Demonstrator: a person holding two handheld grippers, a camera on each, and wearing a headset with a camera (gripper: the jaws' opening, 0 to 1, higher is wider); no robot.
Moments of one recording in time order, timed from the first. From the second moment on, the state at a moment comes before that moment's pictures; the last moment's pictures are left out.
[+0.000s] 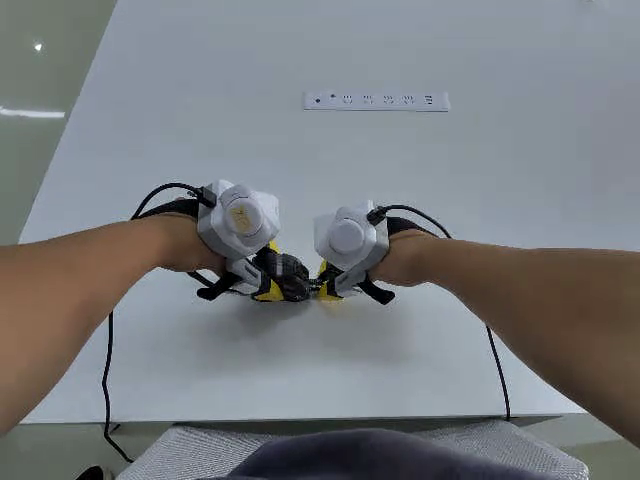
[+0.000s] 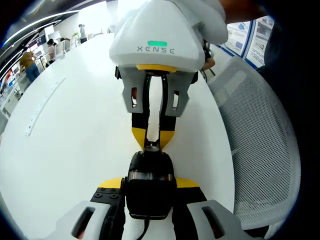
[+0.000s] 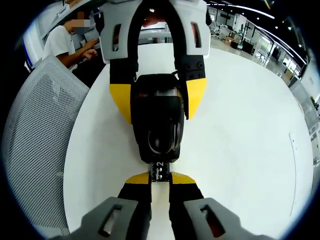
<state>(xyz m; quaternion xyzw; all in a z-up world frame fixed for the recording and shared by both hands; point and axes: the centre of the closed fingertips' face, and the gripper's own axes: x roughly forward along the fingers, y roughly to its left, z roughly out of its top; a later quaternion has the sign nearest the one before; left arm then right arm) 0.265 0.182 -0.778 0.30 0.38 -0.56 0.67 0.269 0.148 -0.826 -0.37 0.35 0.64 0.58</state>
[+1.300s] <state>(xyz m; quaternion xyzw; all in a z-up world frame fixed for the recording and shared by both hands) 0.265 0.179 -0.778 0.30 0.38 -0.55 0.68 0.272 0.119 -0.823 -0.38 0.38 0.61 0.58</state>
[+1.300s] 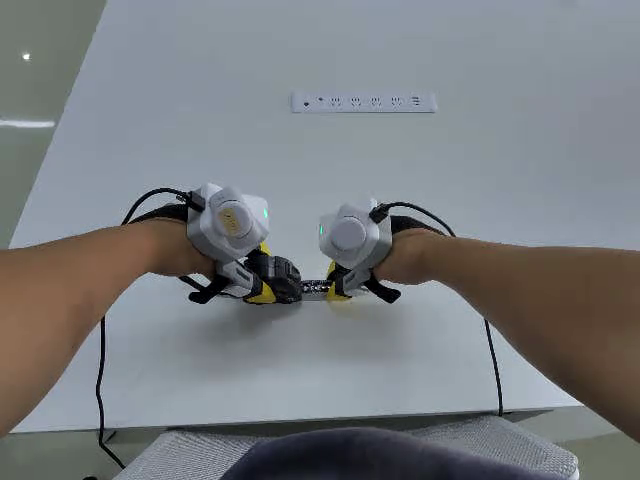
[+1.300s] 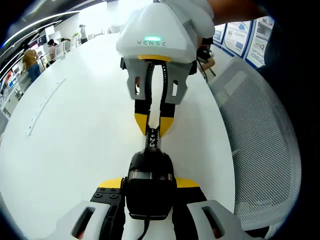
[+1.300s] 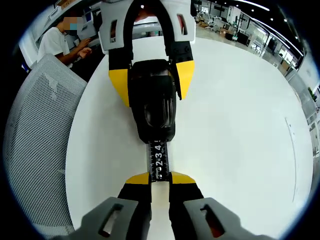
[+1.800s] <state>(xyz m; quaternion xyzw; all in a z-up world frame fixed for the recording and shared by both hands) 0.266 0.180 -0.779 0.30 0.39 -0.55 0.68 0.275 0.099 -0.822 -0.37 0.39 0.61 0.58</state>
